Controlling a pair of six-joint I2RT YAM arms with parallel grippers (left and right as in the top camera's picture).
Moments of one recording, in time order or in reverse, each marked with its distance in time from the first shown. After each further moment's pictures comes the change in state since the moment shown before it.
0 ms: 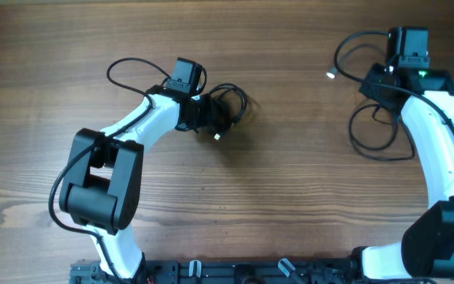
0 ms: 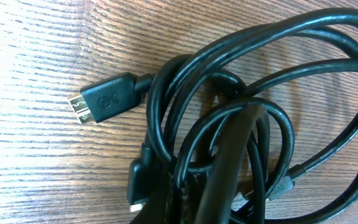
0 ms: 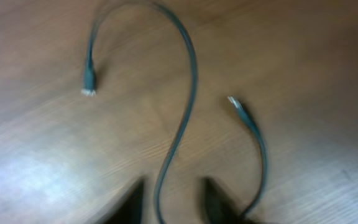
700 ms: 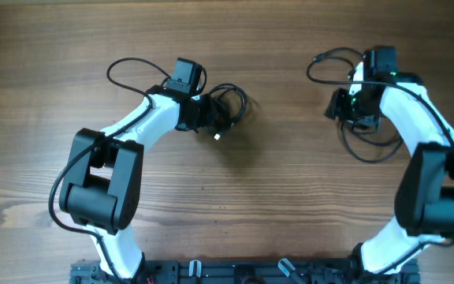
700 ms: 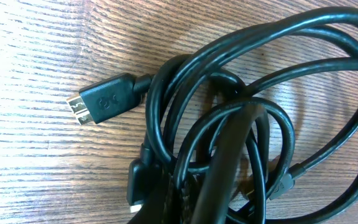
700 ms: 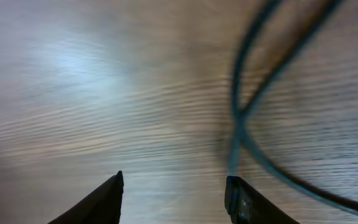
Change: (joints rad) left arm 0.000 0.000 0.000 0.000 0.000 0.000; right arm 0.000 0.243 -0.072 -0.021 -0.348 -0.124
